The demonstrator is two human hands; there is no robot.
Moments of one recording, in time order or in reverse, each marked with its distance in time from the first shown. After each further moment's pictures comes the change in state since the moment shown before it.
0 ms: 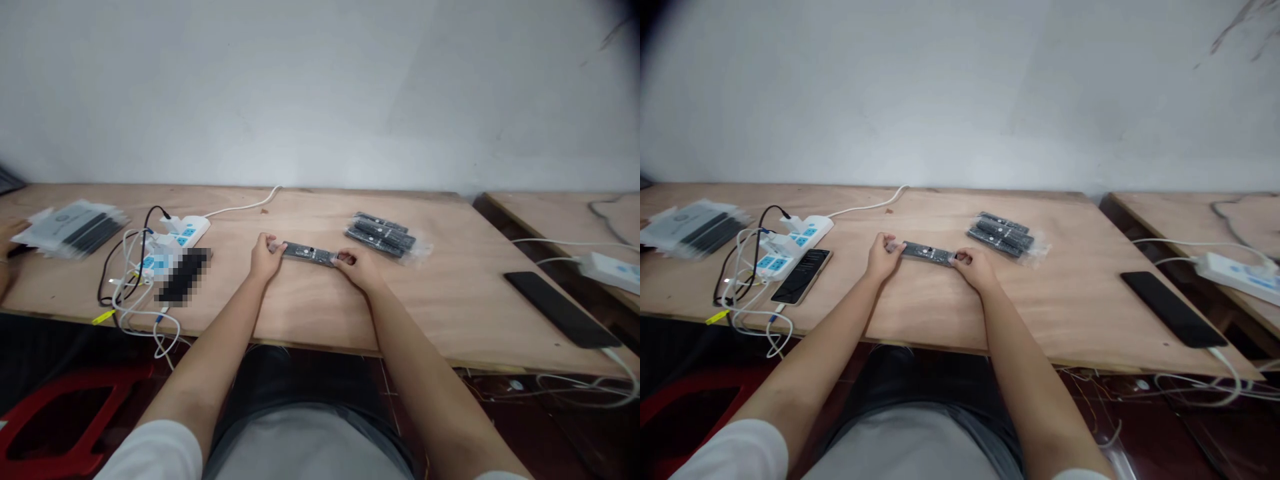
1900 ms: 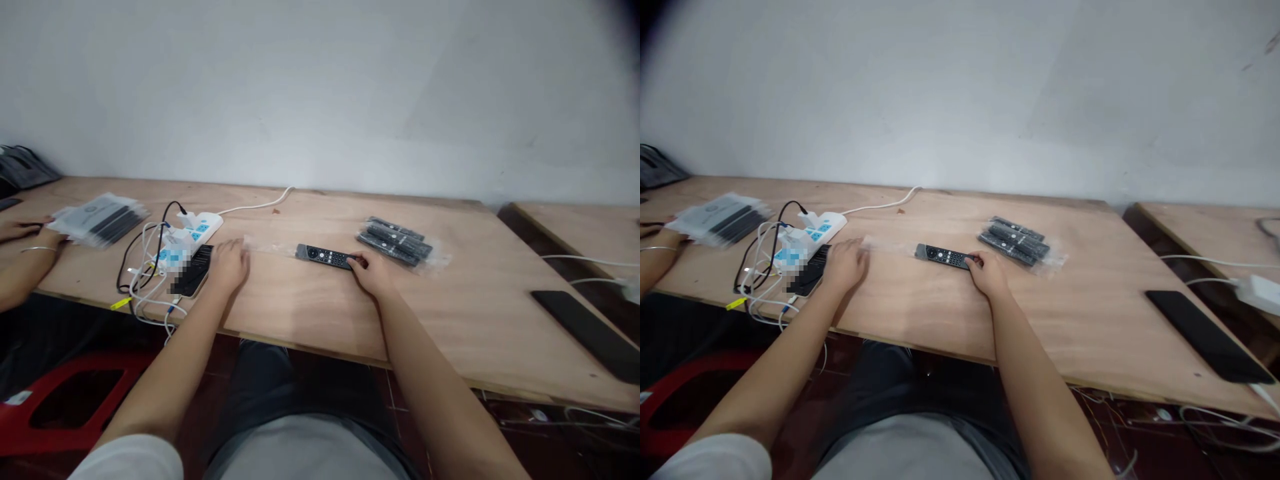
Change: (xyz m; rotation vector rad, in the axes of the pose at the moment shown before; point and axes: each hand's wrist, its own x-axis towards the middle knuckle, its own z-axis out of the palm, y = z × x) left_hand -0.016 -0.020 -0.119 0.850 -0.064 0.276; right_hand 0.005 0.004 -0.003 -0.096 0.062 -0.052
